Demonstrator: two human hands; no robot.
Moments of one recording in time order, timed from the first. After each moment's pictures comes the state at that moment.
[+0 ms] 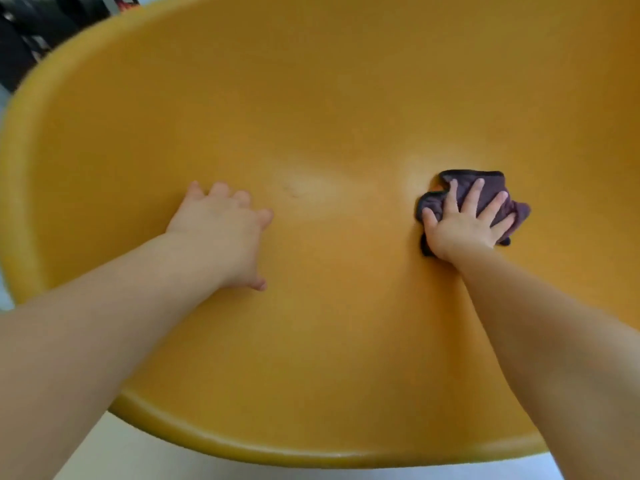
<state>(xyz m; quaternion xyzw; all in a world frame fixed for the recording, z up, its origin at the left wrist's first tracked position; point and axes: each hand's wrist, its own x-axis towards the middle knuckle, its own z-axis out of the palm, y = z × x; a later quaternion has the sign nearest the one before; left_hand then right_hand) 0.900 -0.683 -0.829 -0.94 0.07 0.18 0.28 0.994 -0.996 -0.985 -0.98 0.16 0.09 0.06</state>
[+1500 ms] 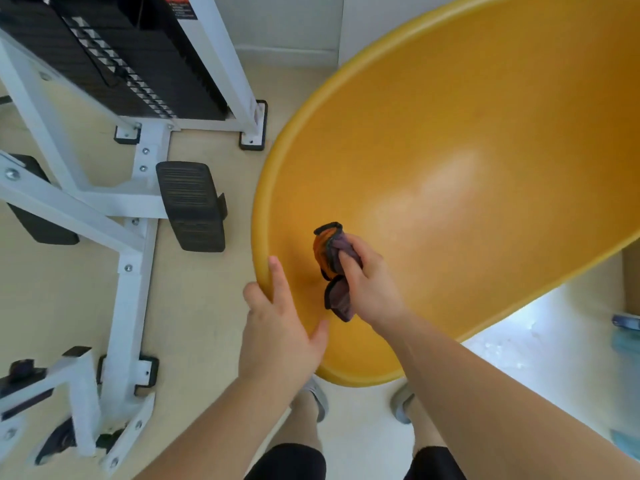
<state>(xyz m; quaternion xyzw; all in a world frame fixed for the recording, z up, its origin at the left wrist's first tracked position) 0.754 -0.639 -0.656 -0.94 -0.14 0.27 -0.16 0.808 -0.783 -0.719 -0.75 0.11 0.21 0.61</state>
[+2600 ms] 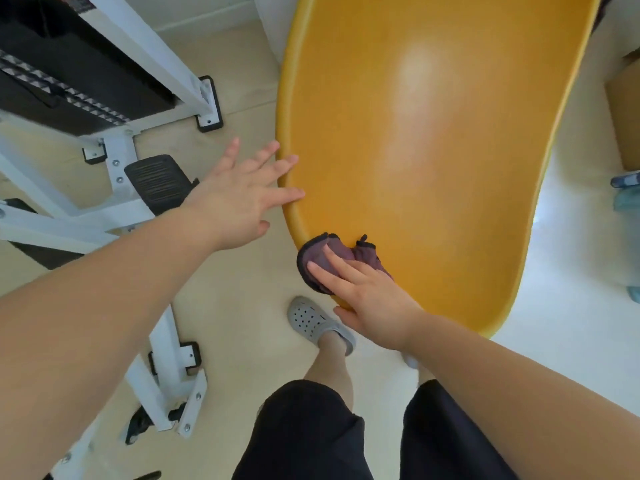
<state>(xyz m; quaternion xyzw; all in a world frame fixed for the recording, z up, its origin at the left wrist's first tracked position) 0.859 -0.626 -0.645 -0.84 0.47 0.22 0.17 0.650 -0.833 -0.711 -0.91 -0.19 0.23 0.30</state>
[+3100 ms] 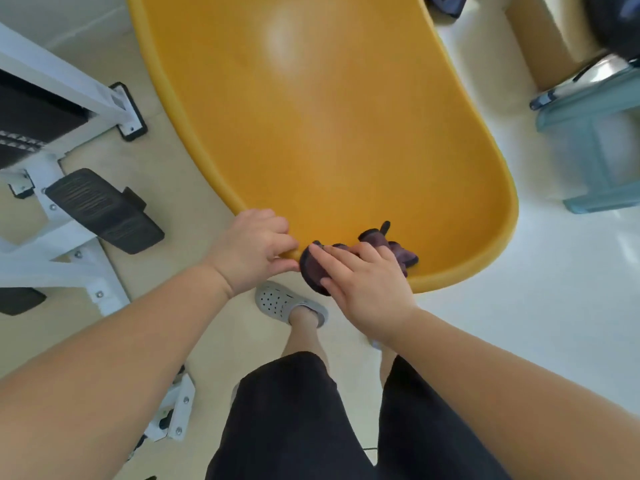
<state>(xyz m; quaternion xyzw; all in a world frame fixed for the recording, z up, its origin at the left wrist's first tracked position) 0.710 -0.724 -0.687 -0.79 0.57 0.18 -0.12 0.532 -0.899 -0.689 -0.98 0.00 0.04 0.18</state>
